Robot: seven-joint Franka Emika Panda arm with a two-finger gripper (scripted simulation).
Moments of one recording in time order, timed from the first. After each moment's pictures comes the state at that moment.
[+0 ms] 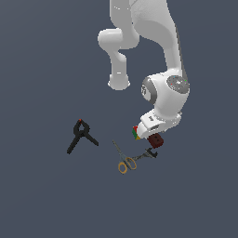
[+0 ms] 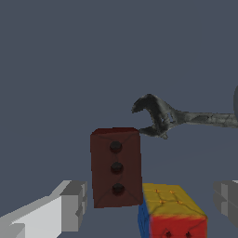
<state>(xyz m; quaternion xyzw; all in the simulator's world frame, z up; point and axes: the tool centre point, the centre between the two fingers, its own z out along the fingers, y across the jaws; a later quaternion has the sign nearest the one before) -0.005 0.176 0.104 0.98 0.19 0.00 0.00</state>
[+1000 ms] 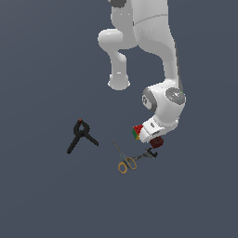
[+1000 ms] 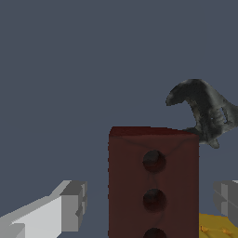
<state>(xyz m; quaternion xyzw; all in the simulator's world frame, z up) -0.018 0.194 0.049 0.98 0.21 0.00 0.00</state>
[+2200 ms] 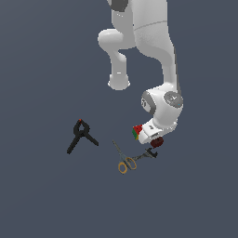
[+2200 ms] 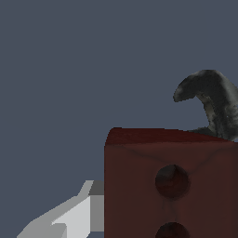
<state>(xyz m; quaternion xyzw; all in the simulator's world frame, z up) -0.019 0.192 0.033 0.98 0.21 0.00 0.00</state>
